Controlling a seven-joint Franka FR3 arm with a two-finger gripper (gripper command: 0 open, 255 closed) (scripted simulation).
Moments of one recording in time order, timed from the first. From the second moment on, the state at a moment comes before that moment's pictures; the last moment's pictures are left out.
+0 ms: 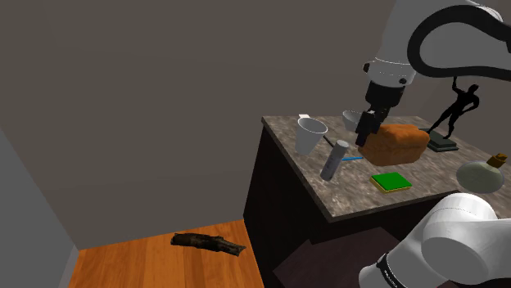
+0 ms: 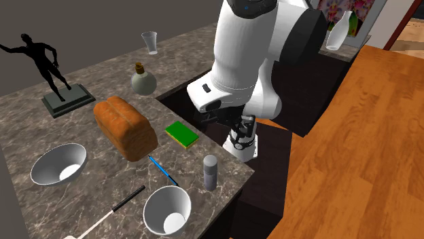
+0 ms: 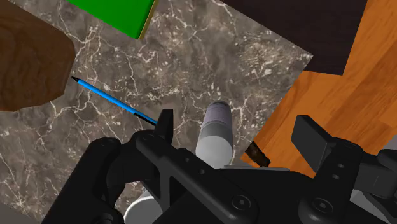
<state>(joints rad) -0.01 -0.82 0.04 -2.42 -0.11 1.49 -0.06</state>
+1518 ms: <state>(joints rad) 0.00 -0.73 -0.07 -2.61 -0.08 1.88 -0.14</state>
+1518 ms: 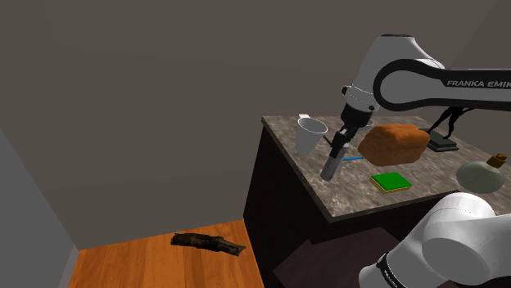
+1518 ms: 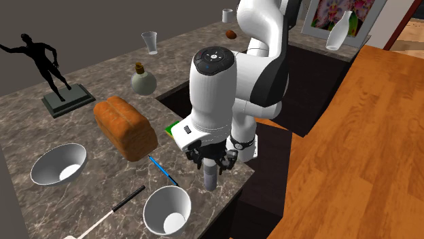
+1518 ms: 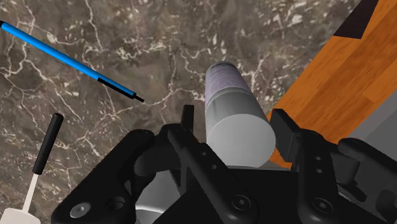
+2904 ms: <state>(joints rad) 0.01 -0.73 -0.06 -2.46 -0.07 1.73 -0.15</state>
